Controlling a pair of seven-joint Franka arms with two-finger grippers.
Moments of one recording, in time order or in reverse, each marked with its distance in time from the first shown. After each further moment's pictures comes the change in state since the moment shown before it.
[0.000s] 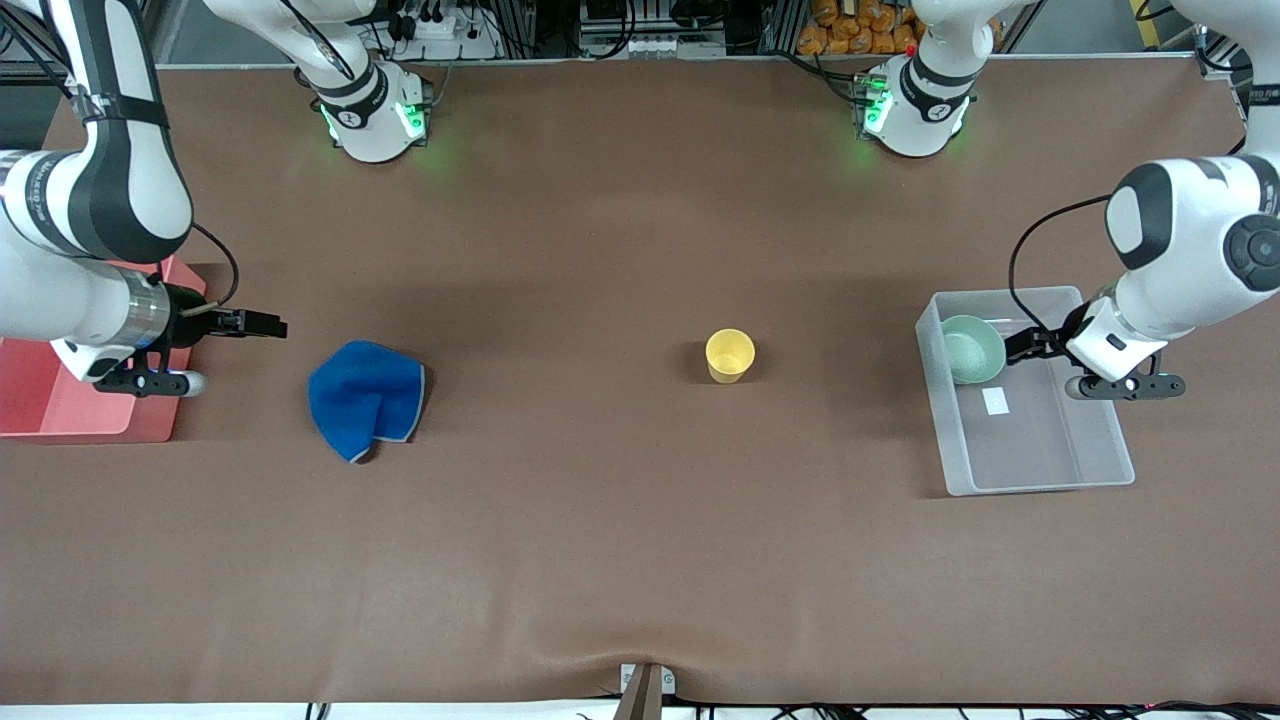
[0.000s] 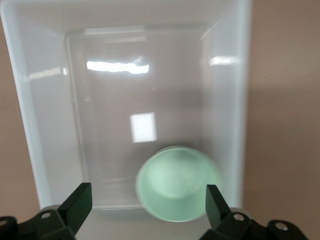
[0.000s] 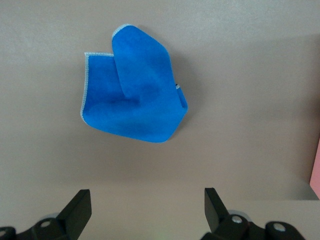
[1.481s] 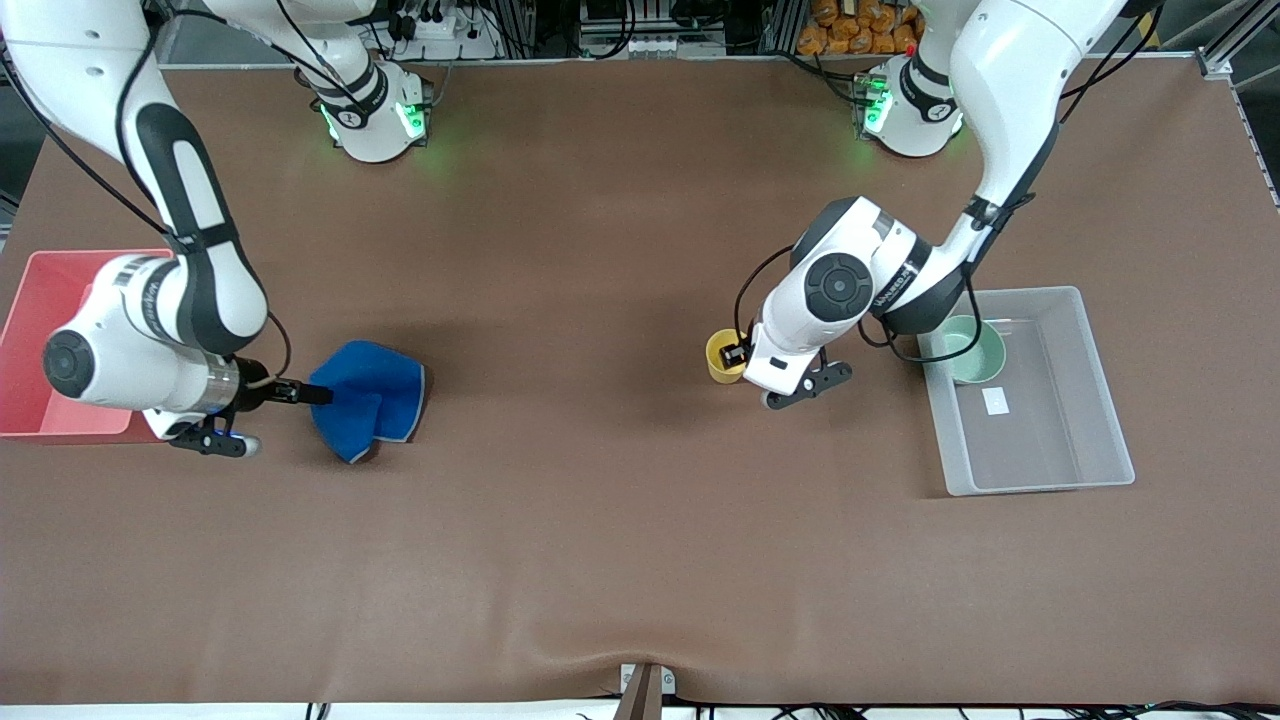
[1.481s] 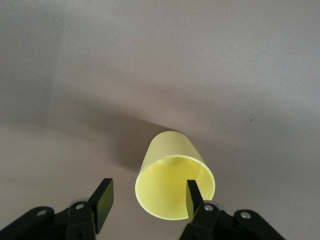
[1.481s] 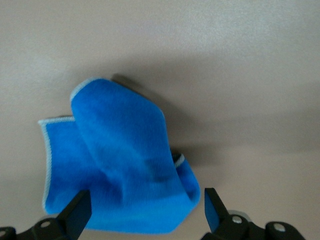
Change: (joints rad) left arm -0.404 0.391 -0.229 0.248 0.064 0.000 -0.993; right arm 0.004 0.293 -0.001 -0.014 0.100 0.368 0.001
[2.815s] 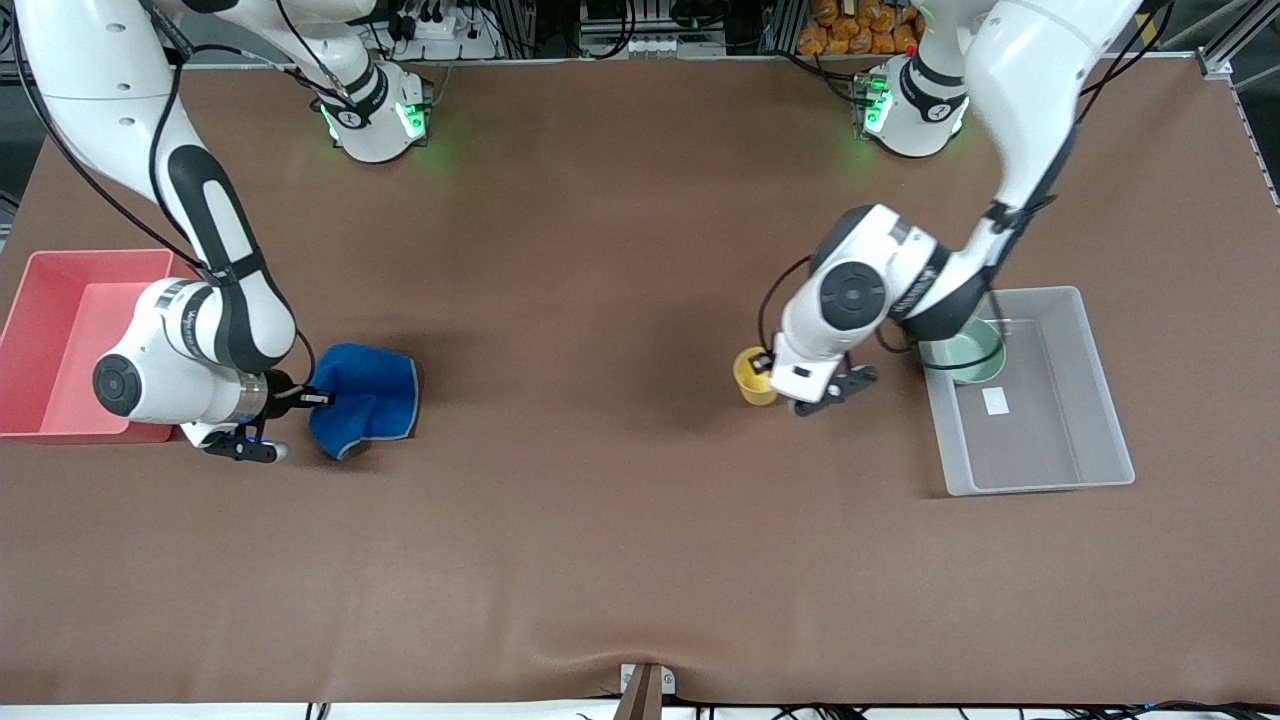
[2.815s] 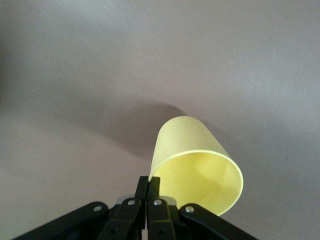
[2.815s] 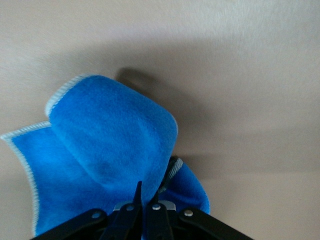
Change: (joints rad) left arm 0.082 -0.056 0.011 0.002 0.082 -0.067 -0.030; right arm 0.003 0.063 -0.001 0.015 0.014 0.014 -0.043
